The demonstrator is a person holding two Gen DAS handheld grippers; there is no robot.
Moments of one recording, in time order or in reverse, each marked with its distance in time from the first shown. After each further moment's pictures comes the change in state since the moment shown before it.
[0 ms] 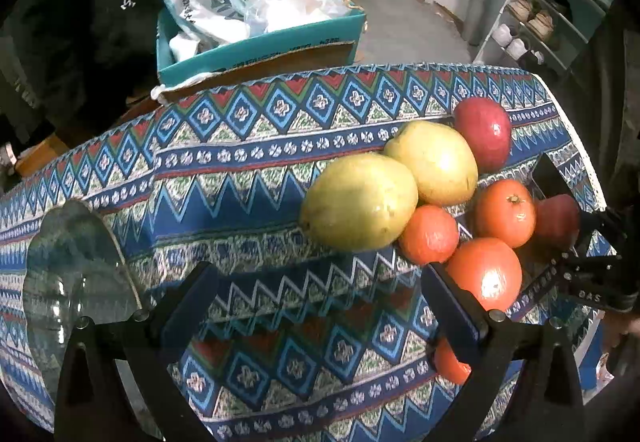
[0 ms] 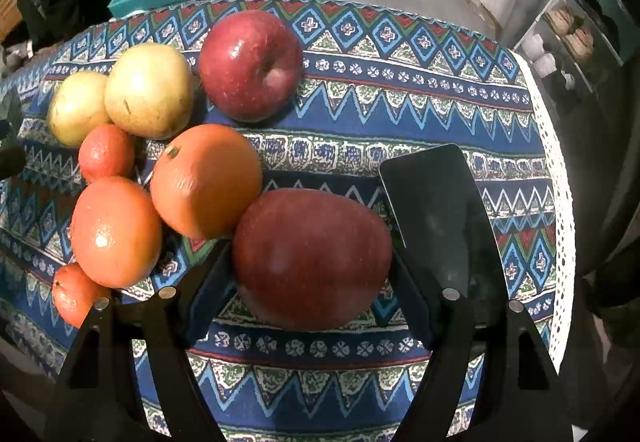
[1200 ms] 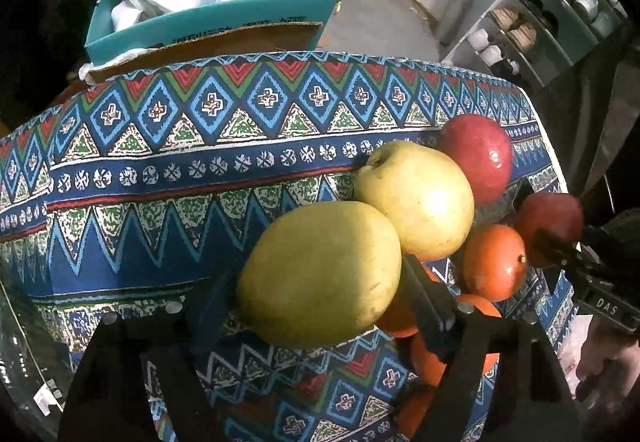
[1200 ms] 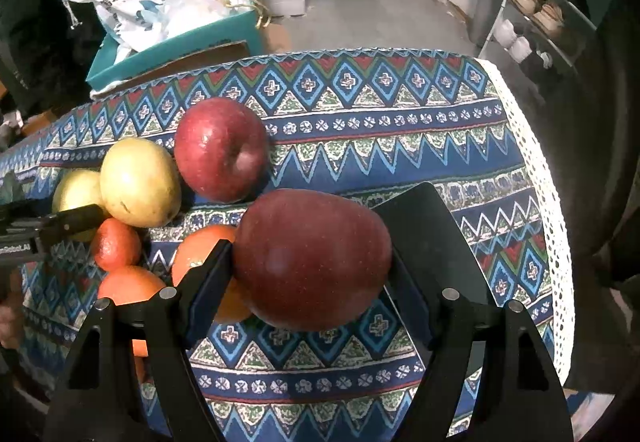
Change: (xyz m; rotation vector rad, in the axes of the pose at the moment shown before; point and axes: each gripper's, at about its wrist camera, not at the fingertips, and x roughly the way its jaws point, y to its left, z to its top) left arm 0.060 -0.001 0.031 -0.052 0.068 -0.217; right arm -0.015 -0.027 0.031 0.173 -0.100 0.011
